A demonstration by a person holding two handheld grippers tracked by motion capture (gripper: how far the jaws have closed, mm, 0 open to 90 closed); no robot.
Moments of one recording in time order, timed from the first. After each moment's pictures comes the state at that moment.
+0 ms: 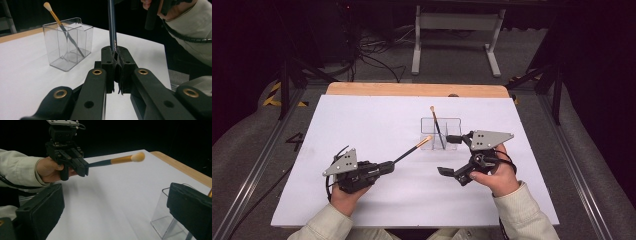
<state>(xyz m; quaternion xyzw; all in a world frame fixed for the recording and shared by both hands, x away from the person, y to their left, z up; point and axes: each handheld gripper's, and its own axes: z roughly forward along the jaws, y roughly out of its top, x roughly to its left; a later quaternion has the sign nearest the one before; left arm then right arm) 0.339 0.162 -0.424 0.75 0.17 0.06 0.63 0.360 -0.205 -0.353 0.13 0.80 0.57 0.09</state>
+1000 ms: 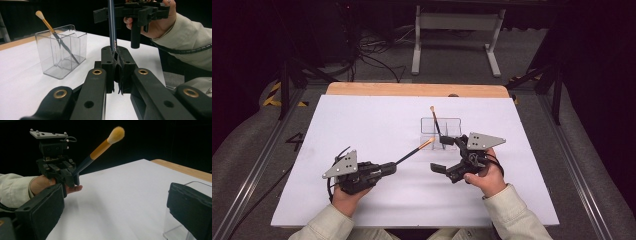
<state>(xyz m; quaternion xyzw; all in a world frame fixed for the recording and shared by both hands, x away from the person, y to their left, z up) 0.338 0.158 -0.426 0.74 0.15 0.06 0.65 0.374 -0.193 -0.390 0.17 0.75 0.64 0.07</state>
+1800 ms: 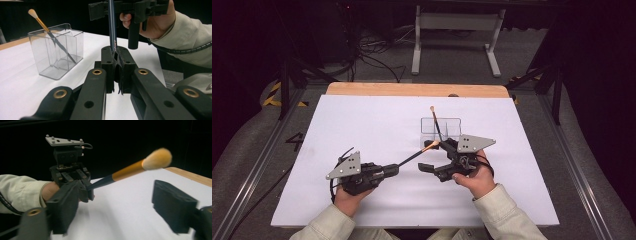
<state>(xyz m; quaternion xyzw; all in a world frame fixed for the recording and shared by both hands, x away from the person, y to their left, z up) 0.339 0.153 -0.430 0.75 0.13 0.06 0.65 0.370 -0.169 -0.389 0.13 0.74 0.66 0.05</state>
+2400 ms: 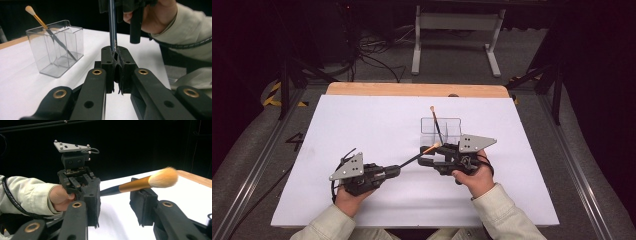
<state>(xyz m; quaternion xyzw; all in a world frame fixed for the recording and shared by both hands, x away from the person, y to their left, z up) 0.338 0.149 -0.432 0.76 0.12 0.07 0.64 0.370 -0.171 -0.388 0.12 0.74 0.67 0.03</state>
